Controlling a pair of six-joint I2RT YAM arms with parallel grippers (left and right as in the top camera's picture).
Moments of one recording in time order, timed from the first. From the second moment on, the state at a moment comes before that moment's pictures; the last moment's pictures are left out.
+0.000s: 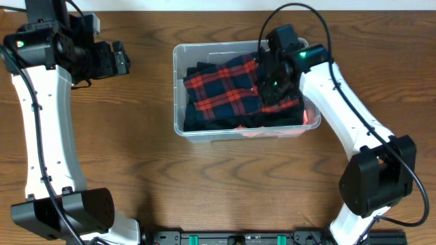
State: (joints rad) left arm 0.18 1.71 1.92 -1.33 0.20 -0.02; right arm 0.37 1.89 1.67 -1.07 -0.10 0.03
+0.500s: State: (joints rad) left arm 0.19 1.68 1.92 -1.31 0.20 -0.02; right arm 0.21 1.68 1.91 -1.12 0.00 -0.03
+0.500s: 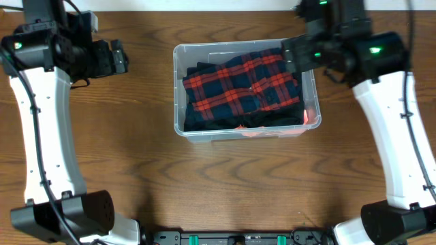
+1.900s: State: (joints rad) left arm 0.19 1.13 1.75 -1.15 0.26 0.08; right arm -0.04 1.70 1.90 -1.12 0.04 -0.04
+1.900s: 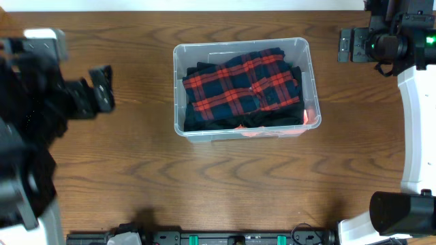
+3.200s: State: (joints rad) left arm 0.04 0.01 0.08 -0.18 0.13 0.01; right arm -0.04 1.70 1.90 -1.12 0.04 -0.04
